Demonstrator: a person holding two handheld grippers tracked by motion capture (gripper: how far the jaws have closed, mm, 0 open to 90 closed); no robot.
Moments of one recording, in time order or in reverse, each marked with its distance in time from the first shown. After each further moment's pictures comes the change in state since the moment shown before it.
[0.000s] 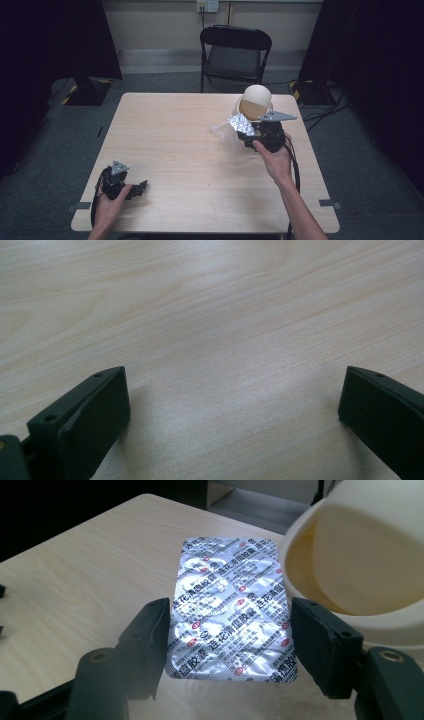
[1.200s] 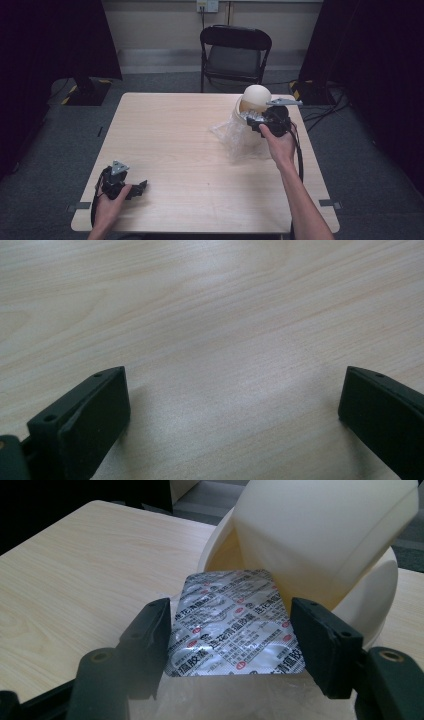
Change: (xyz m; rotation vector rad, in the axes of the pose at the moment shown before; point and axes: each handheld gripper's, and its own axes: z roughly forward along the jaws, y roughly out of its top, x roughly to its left) left arm 0.000 0.000 0.000 0.001 -0.001 0.001; right arm -0.042 0.016 0.019 0.032 -0.099 0.101
